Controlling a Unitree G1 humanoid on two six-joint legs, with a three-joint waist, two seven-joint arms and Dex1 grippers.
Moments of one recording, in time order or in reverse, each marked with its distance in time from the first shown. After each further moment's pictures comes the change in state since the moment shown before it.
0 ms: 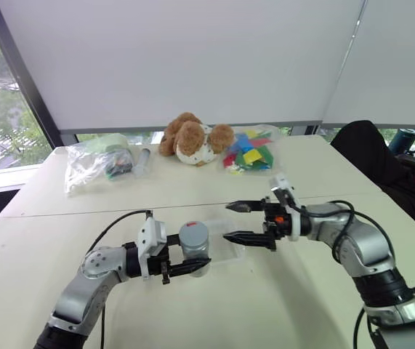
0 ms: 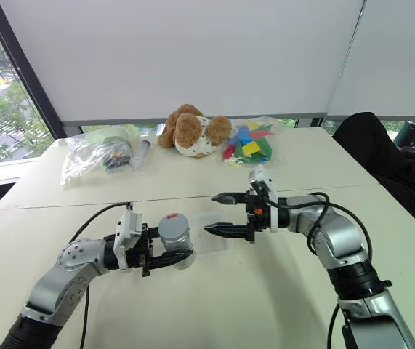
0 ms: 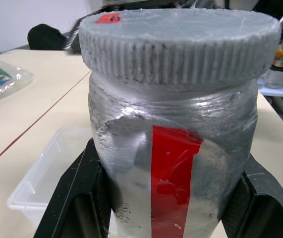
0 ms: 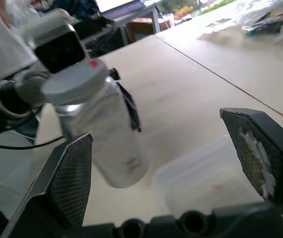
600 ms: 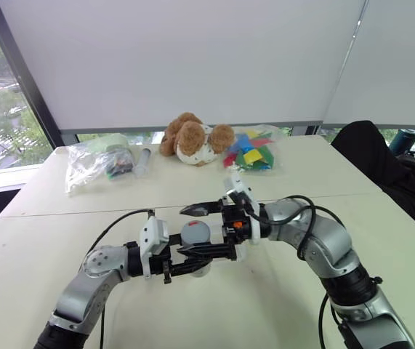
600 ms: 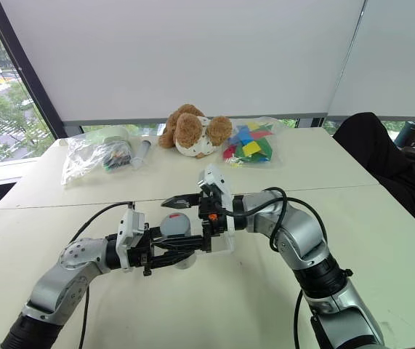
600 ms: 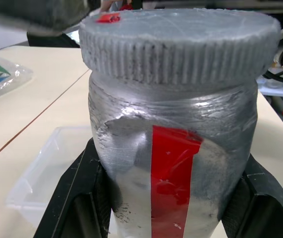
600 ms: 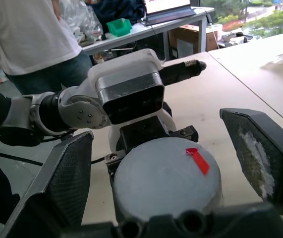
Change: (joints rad) left arm -0.009 -0.002 -0.009 -0.011 0.000 0.031 0.019; right arm -0.129 0.172 0.190 -0.121 -0.062 0.065 -0.165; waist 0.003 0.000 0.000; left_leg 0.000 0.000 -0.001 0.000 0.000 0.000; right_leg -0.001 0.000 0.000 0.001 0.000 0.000
